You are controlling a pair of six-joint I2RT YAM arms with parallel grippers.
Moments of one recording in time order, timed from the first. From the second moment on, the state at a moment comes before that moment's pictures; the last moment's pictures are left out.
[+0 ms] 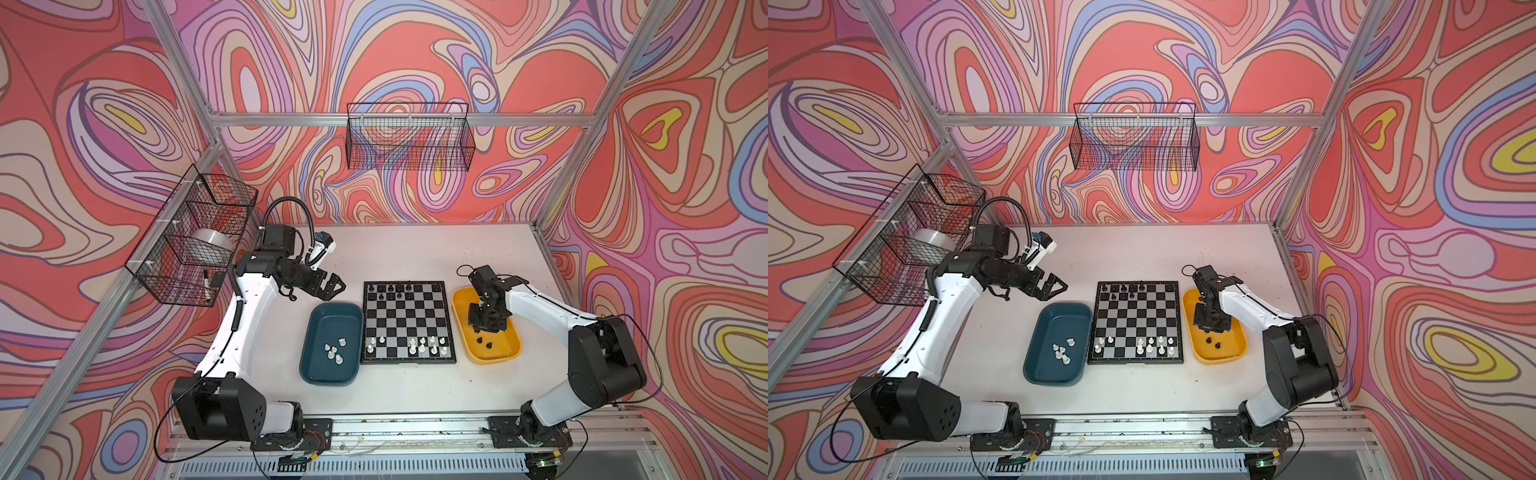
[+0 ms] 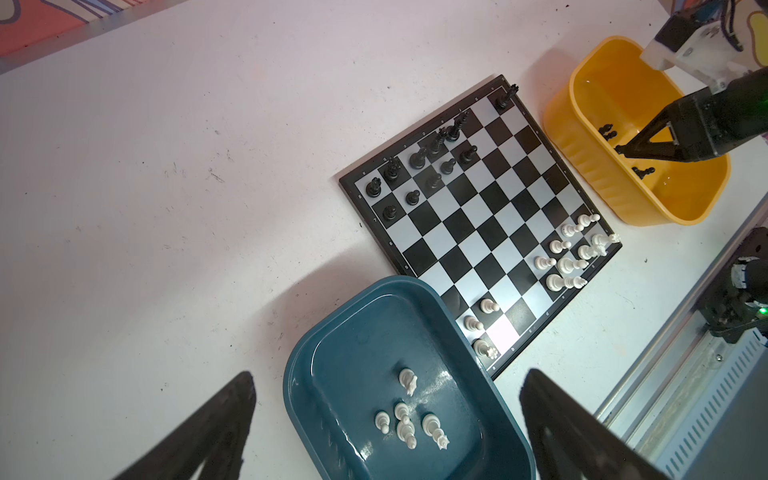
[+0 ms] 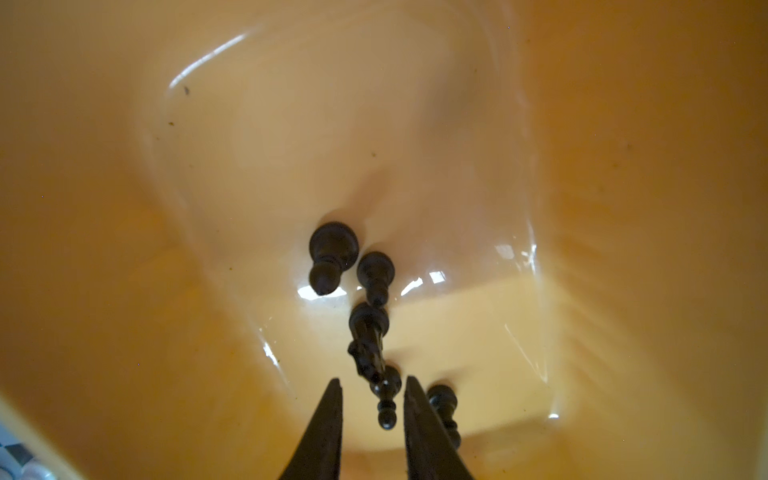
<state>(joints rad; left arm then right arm) -0.03 1.38 1.39 -1.06 0.47 0.39 0.30 1.57 0.99 -0.87 0.05 0.53</state>
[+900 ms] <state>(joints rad) -0.04 1.36 1.38 -1.06 0.46 0.39 0.30 1.60 0.96 -0.82 0.07 0.51</state>
